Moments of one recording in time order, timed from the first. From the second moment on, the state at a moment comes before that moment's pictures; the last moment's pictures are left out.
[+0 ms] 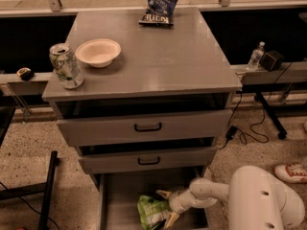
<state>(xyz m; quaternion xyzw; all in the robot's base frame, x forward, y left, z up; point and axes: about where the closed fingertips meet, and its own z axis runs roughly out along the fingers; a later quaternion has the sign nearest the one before) 0.489 -0.049 0.154 -0.73 0.57 0.23 0.29</state>
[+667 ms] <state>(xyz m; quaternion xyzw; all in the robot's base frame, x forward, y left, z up) 0.488 -0.038 0.140 -0.74 0.56 0.24 0.28</state>
